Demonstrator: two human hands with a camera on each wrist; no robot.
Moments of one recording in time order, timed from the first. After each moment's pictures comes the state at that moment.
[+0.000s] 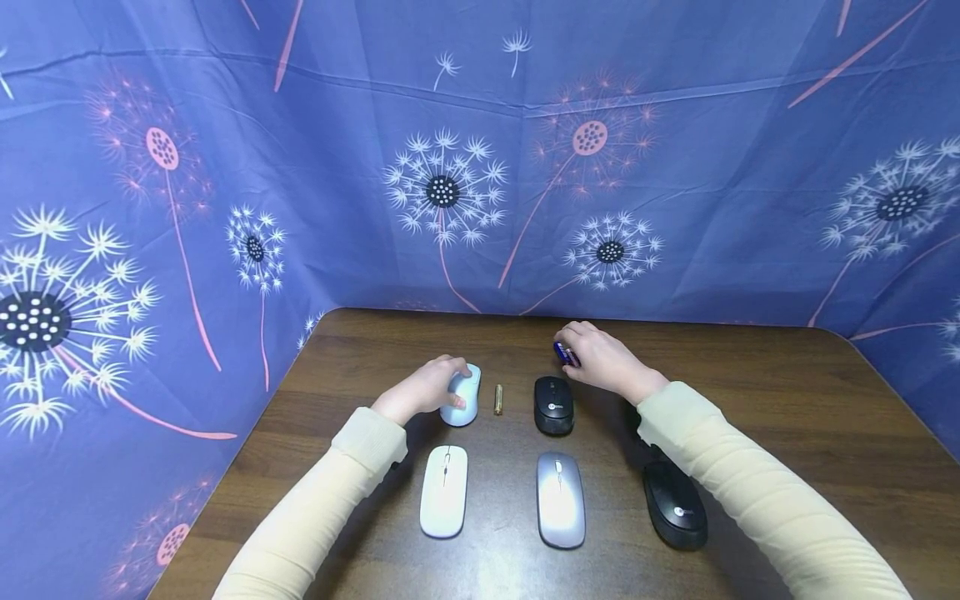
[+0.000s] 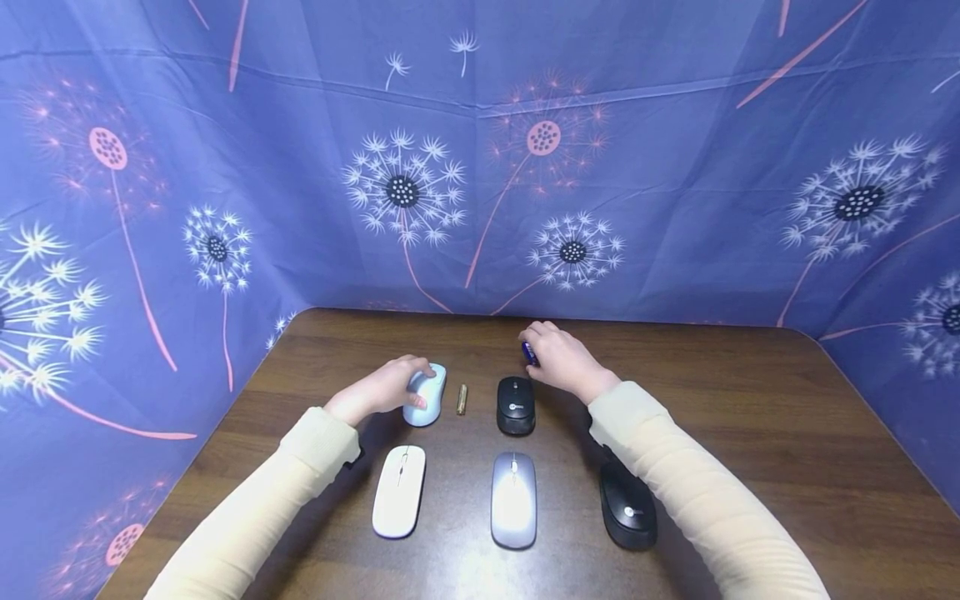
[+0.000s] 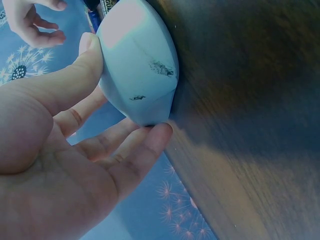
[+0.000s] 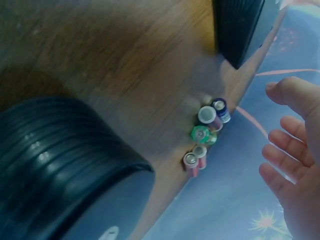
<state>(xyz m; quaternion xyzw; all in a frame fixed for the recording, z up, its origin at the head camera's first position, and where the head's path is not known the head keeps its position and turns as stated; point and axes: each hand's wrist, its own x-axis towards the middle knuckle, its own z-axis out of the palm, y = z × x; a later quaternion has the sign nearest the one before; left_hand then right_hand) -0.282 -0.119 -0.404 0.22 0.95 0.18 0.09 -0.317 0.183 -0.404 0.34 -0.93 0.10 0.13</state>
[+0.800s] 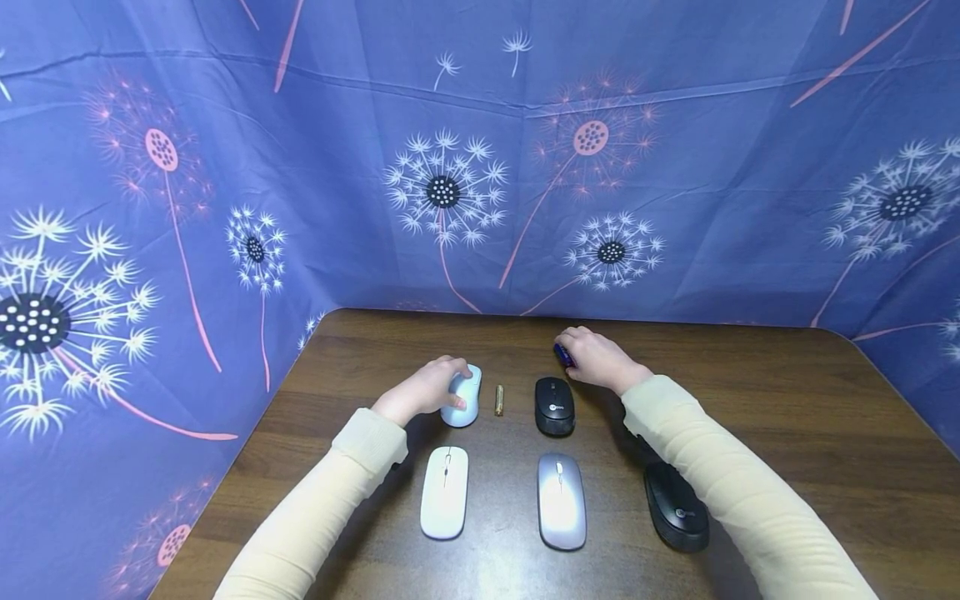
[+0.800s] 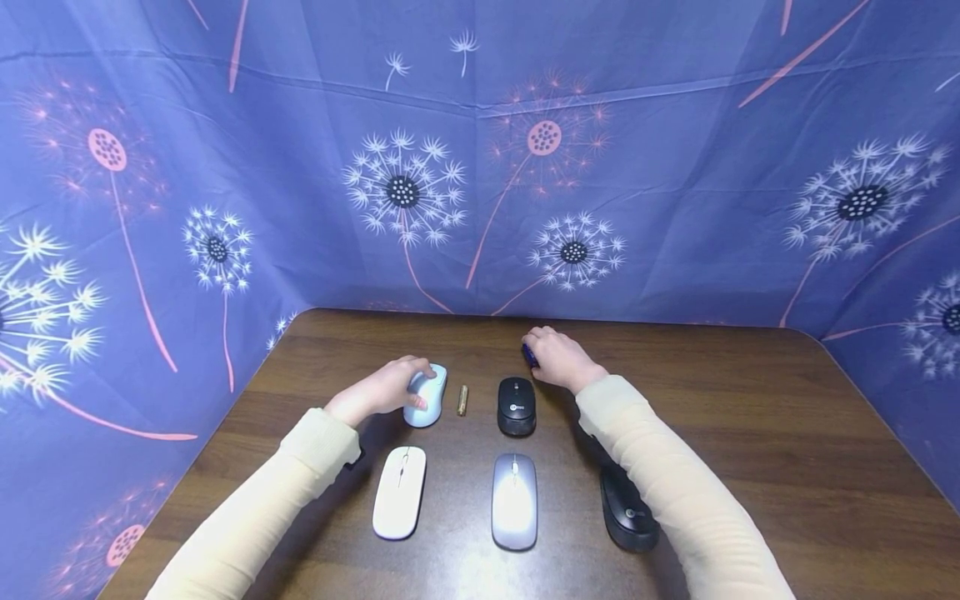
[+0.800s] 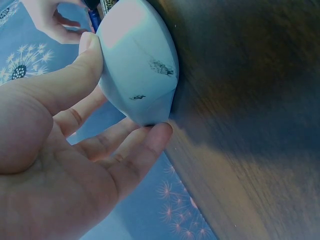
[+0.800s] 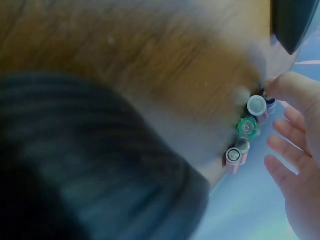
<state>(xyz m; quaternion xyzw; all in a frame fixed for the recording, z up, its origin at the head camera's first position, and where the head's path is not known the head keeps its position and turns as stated) -0.281 -0.119 -0.403 0.21 0.95 0.18 0.10 -0.345 0.186 -0.433 0.34 -0.93 0.05 0.11</state>
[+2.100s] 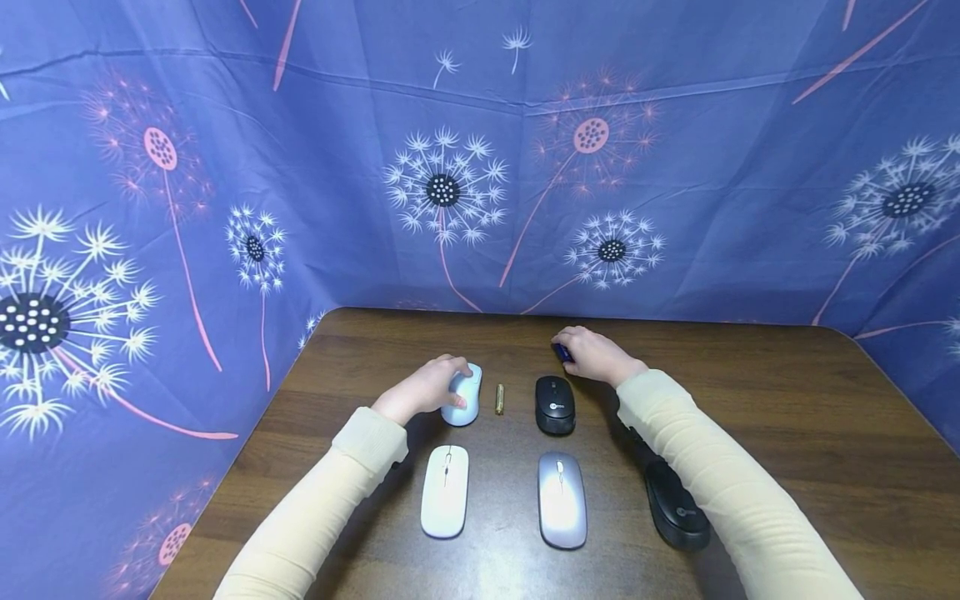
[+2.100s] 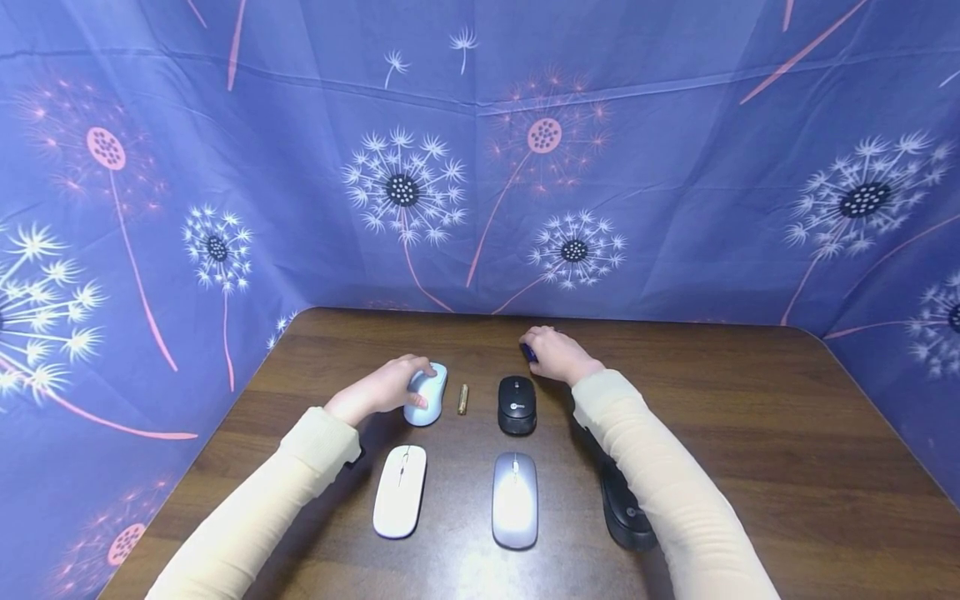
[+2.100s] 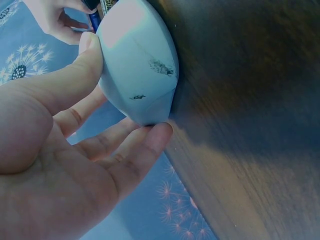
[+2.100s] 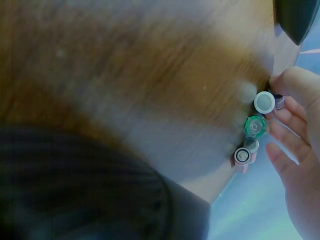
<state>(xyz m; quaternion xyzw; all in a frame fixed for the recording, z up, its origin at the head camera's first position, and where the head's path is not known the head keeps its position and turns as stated) -0.282 -0.119 -0.404 0.22 0.96 0.17 0.10 -0.355 0.185 -0.436 0.35 -0.93 0.07 0.07</state>
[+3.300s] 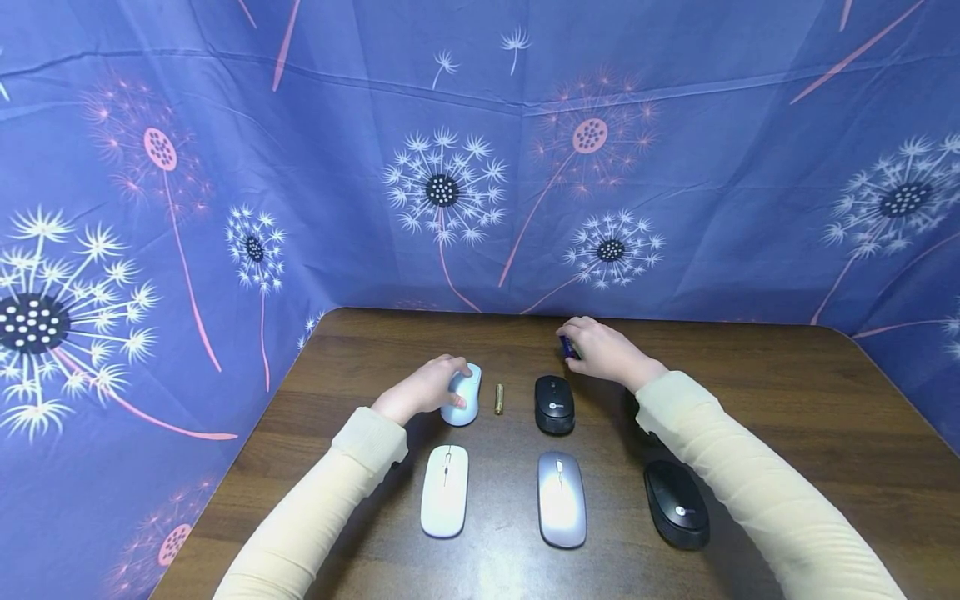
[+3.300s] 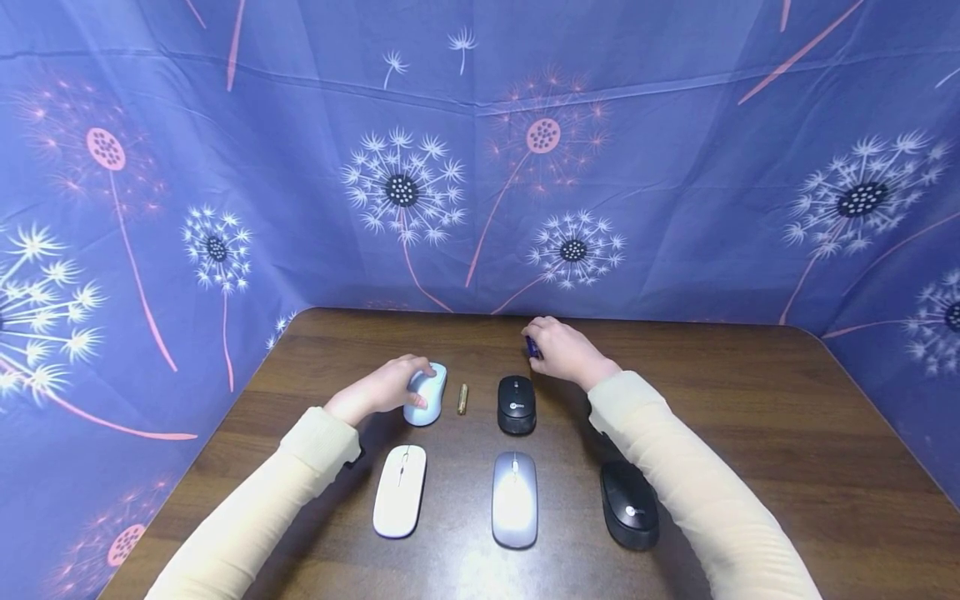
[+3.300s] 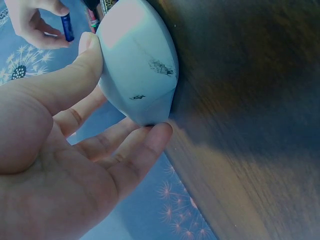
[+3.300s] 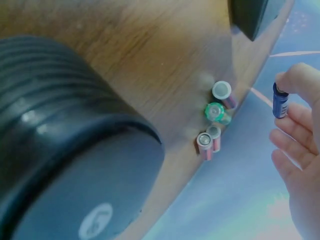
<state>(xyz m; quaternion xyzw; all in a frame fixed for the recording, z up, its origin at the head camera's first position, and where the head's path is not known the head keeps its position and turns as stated) -0.281 -0.118 -0.402 0.21 0.96 0.18 0.10 -0.333 0.190 -0.405 0.34 -0.93 0.08 0.11</state>
